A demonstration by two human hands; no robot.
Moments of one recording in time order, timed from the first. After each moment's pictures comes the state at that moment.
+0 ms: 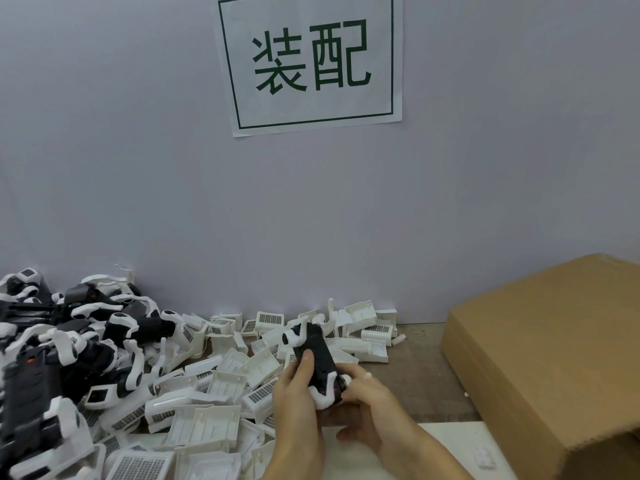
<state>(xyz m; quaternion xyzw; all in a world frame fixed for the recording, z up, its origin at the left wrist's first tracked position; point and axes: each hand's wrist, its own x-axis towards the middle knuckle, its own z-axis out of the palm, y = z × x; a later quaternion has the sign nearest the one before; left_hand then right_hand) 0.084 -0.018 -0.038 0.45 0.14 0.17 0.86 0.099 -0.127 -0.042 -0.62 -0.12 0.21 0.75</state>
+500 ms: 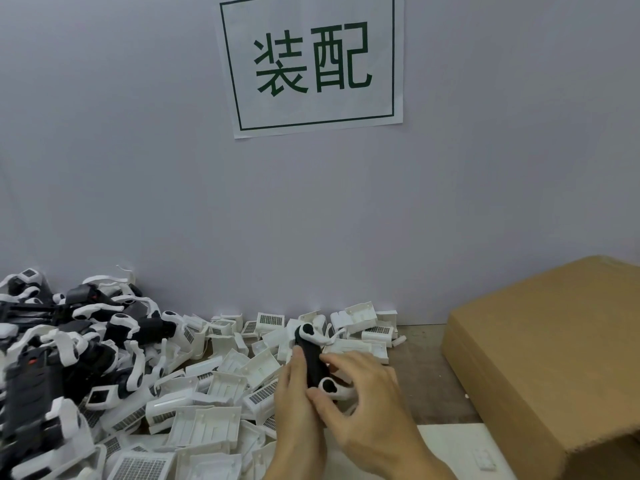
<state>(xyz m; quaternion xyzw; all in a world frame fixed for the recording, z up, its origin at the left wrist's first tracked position) 0.084 -0.020 -0.038 0.43 0.14 0.16 0.88 0.087 -0.121 -0.035 -0.85 -0.27 -0.22 0.40</state>
